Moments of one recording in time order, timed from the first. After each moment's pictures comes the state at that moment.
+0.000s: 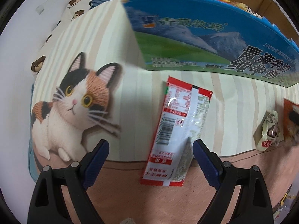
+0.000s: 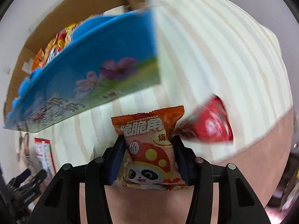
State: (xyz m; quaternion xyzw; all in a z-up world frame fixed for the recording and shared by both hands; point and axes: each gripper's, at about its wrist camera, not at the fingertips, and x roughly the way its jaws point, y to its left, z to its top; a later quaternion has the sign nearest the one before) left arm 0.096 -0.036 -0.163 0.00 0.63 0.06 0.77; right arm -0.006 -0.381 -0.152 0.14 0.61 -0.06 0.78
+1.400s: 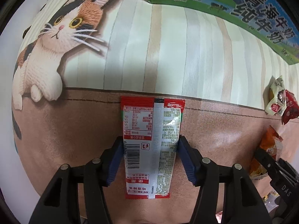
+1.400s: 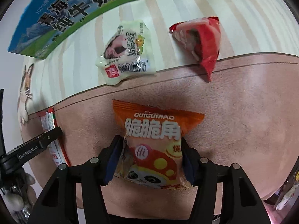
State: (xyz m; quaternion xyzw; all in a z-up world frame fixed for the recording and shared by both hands) left arm 0.031 -0.025 -0.195 -0.07 0.71 0.05 0.70; right arm -0.117 -0.271 -0.216 0.14 0.70 0.01 0.70
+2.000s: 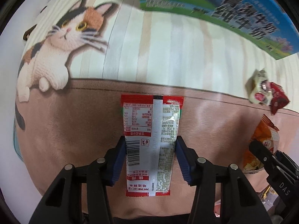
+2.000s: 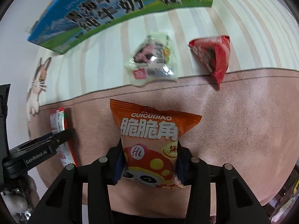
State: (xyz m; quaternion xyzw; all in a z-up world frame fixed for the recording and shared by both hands) left arm 0.004 -0.056 -0.153 -0.08 0.70 0.03 0.71; right arm -0.127 -0.210 -0.181 0.13 0.68 0.05 0.72
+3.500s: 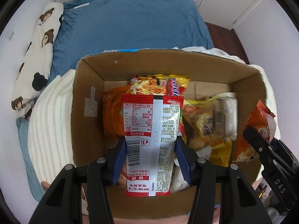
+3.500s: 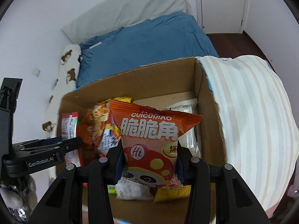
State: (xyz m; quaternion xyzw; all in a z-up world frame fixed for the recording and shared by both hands) left arm 0.327 -0.073 -0.052 -0.05 0.66 -0.02 0.74; right arm 0.214 -0.315 -0.054 0.11 0.58 0.06 0.81
